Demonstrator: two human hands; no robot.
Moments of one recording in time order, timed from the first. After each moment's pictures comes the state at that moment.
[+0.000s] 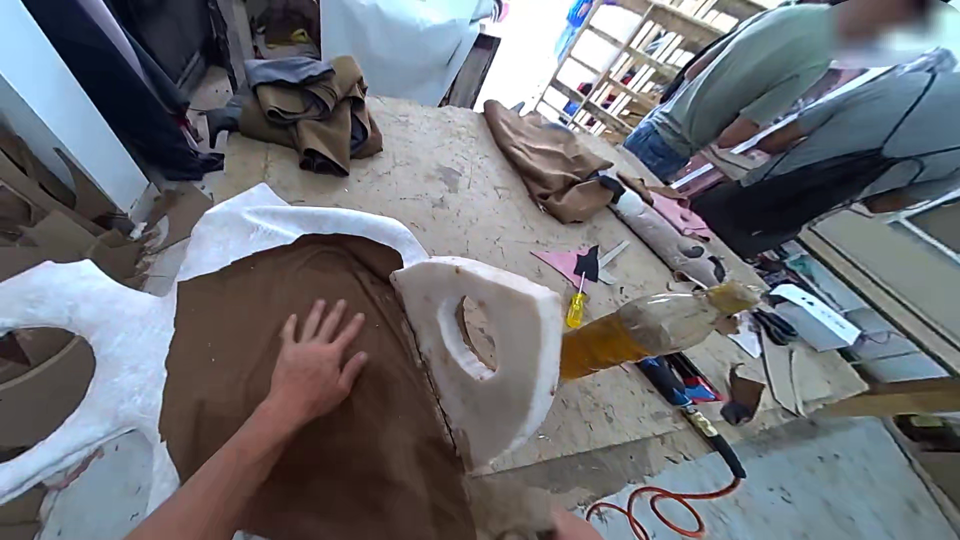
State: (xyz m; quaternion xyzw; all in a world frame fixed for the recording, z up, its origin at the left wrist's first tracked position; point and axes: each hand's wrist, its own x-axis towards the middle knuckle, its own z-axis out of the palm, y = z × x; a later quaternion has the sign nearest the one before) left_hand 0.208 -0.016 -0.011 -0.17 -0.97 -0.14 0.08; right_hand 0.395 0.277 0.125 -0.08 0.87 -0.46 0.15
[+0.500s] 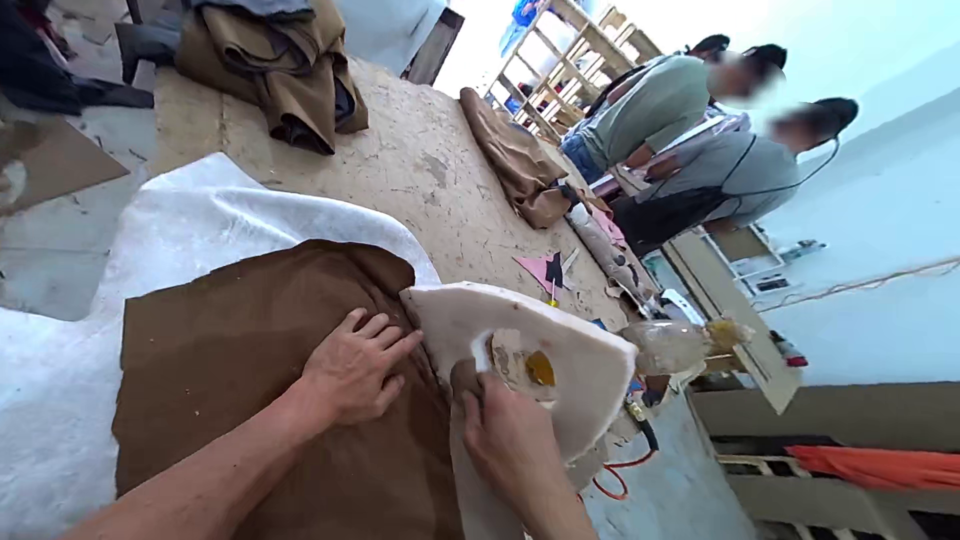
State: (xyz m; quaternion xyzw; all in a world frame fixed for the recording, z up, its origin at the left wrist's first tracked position) left_hand 0.132 -0.008 -0.033 -0.44 -0.87 -0.22 0.04; right_hand 0.243 0.154 0.096 0.10 0.99 0.02 0.01
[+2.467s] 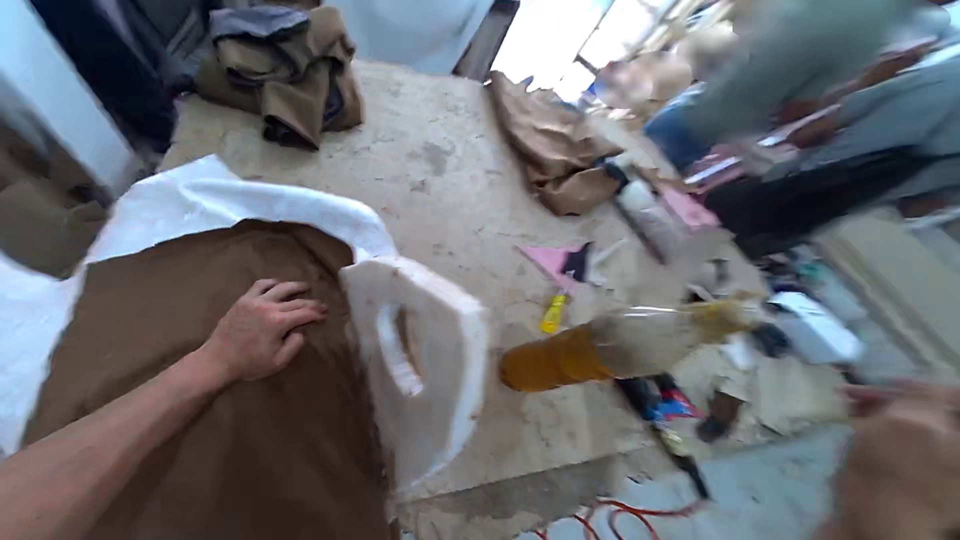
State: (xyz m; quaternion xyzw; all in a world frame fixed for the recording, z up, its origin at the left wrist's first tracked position) left_hand 0.129 -0.016 -0.032 -0.39 -0.89 -0.18 0.14; right_hand 0.273 0.573 0.164 0.26 0.87 -0.25 -0.33
